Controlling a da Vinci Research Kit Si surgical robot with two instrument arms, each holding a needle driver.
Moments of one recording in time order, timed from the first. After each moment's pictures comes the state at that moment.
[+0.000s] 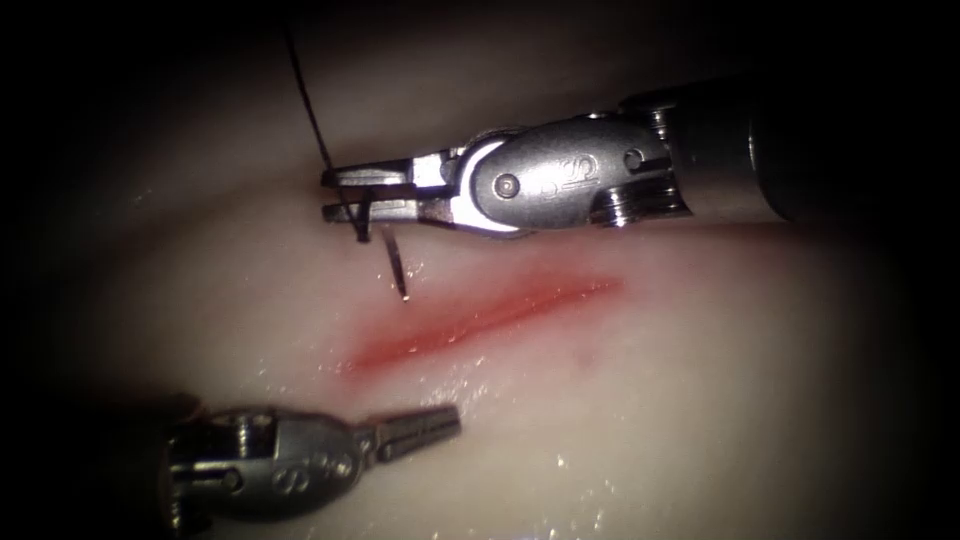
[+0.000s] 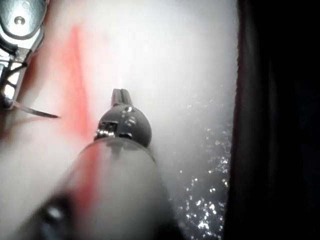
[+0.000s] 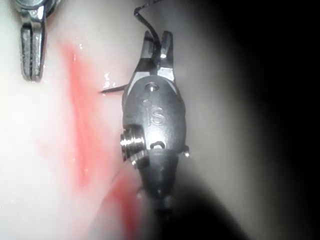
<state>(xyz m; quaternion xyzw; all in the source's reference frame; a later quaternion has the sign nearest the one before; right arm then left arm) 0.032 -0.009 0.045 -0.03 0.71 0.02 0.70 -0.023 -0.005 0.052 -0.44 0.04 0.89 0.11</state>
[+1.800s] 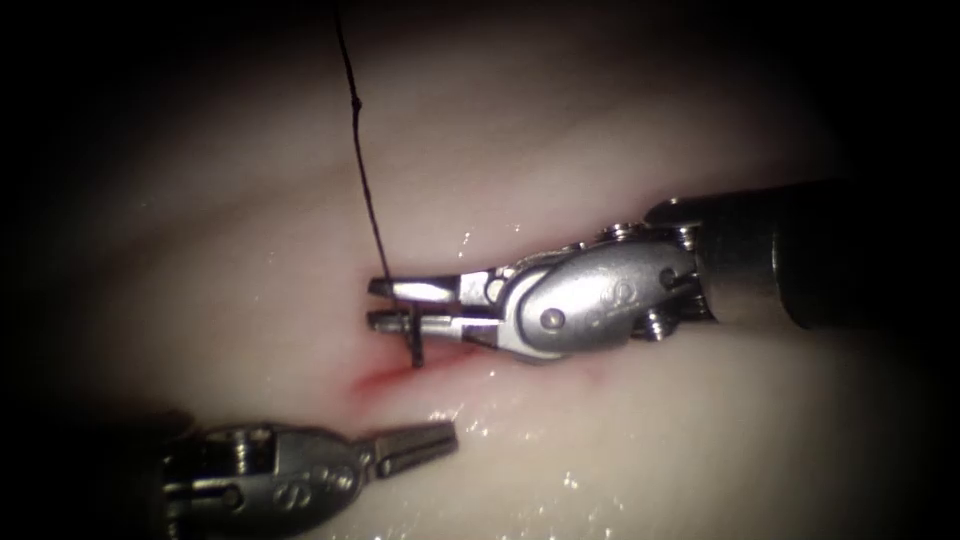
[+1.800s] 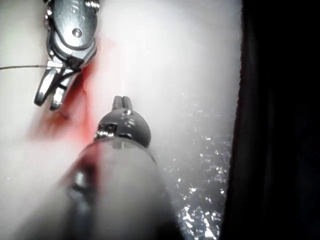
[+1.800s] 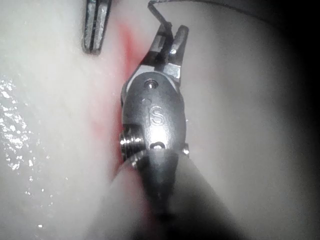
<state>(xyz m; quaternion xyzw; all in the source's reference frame) 0.031 -0.015 0.047 -0.02 0.69 0.03 0.72 -0.024 -0.006 0.053 -0.42 0.03 0.90 0.13</state>
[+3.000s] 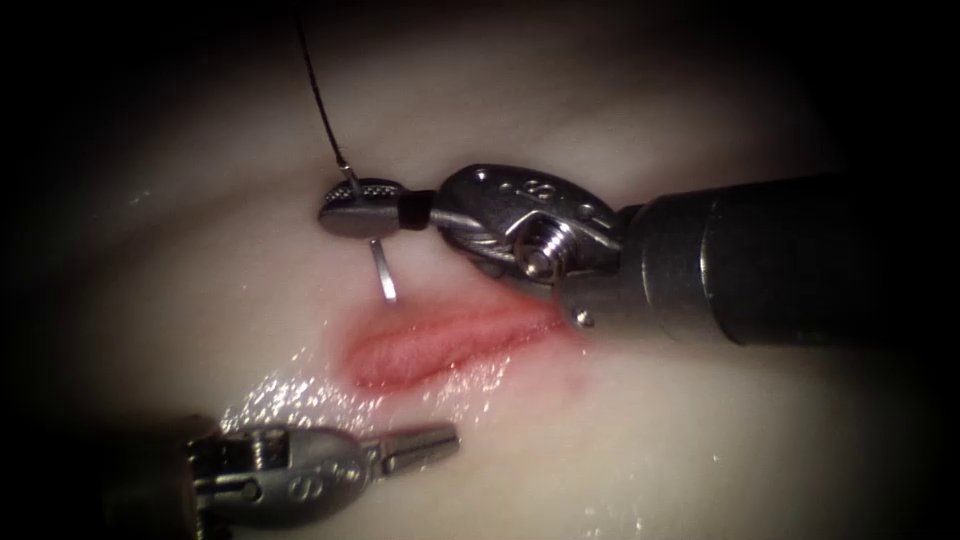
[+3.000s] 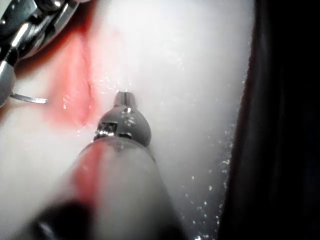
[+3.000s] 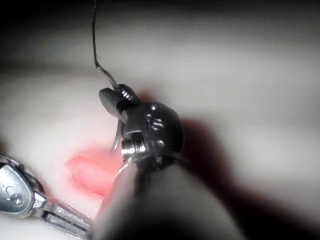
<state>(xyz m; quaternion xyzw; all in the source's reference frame) 0.034 -0.010 0.049 0.31 0.54 0.49 0.61 -0.022 -0.008 0.057 -0.40 0.00 0.91 0.13</state>
